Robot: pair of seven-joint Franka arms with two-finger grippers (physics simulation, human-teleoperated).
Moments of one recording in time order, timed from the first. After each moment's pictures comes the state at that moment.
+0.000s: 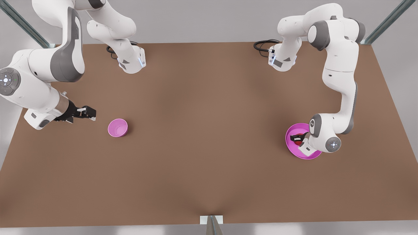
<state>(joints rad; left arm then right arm) 0.07 0.64 -0.06 -1.79 0.02 2.03 -0.05 0.08 0.15 -0.05 -1.47 0.02 1.54 -0.07</state>
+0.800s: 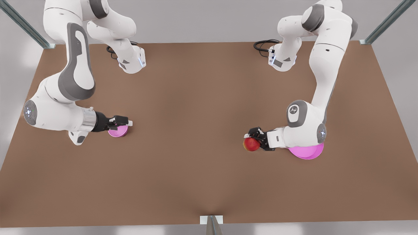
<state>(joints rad) 0.03 0.55 -0.42 -1.54 -0.57 2.06 0.53 0.12 0.29 -0.02 -1.47 0.52 1.59 -0.05</state>
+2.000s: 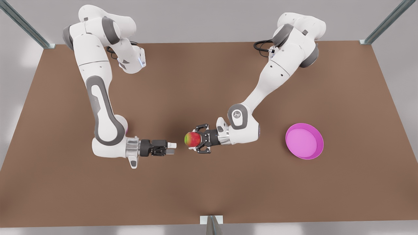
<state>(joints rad) -0.35 0.89 -0.43 -1.28 -1.28 2.48 1.91 0.17 0.63 0.06 -1.54 1.42 1.90 -0.63</state>
